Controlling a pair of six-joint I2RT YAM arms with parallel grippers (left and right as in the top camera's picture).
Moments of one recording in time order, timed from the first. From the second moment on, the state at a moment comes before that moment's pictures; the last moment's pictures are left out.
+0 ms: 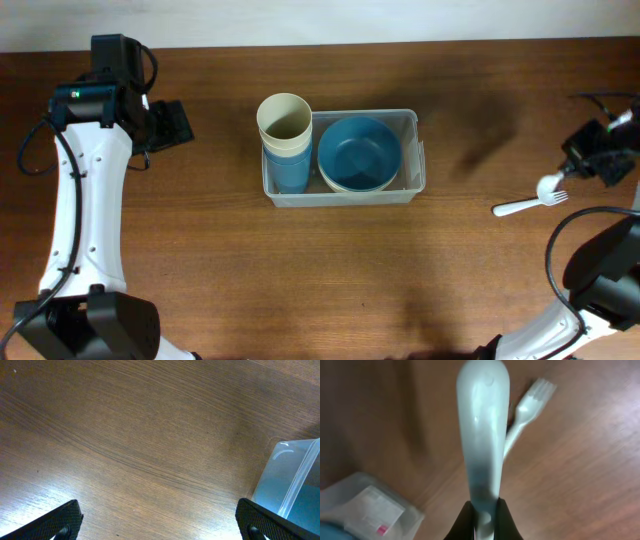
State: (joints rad) left arm 0.06 1.74 1.79 -1.25 -0.15 -0.28; right arm -0.52 1.97 1.89 -1.40 -0.20 0.38
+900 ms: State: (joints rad) left arm 0.06 1.74 1.79 -1.25 -0.15 -0.28; right arm 0.08 1.97 2.00 -1.30 -0.18 0.20
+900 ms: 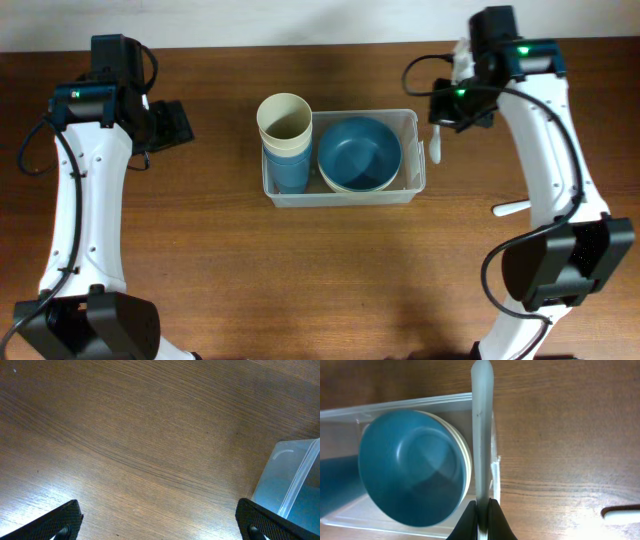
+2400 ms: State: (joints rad) left arm 0.06 1.74 1.79 -1.25 -0.15 -0.28; right arm -0.13 2.08 2.11 -1.48 -0.02 0.34
